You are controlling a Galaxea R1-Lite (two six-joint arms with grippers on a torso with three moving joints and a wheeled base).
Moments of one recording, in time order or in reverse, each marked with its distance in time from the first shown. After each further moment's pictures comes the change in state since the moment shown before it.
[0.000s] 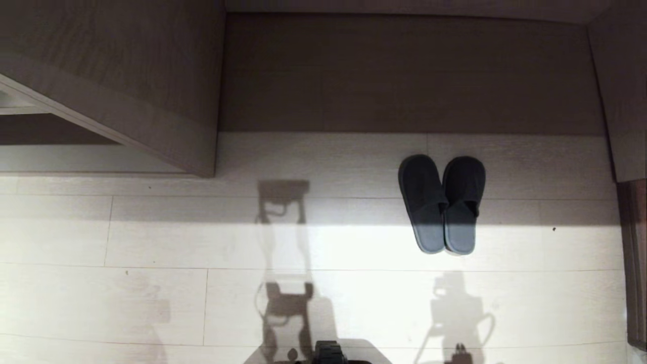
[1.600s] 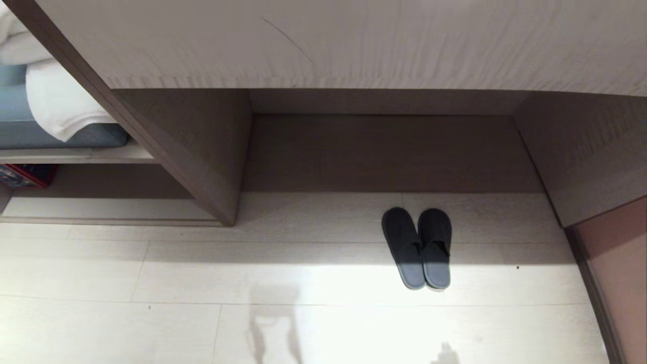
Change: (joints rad) left arm 0.000 0.000 0.000 0.000 0.000 0.000; right arm 0.000 0.001 0.000 0.000 0.000 0.001
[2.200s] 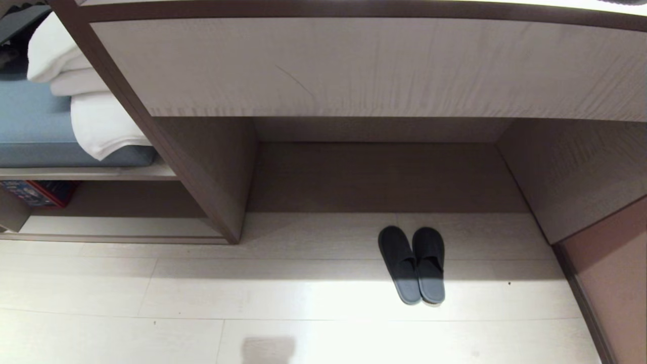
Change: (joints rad) left arm 0.000 0.000 0.000 0.000 0.000 0.000; right arm 0.000 0.000 0.000 0.000 0.000 0.000
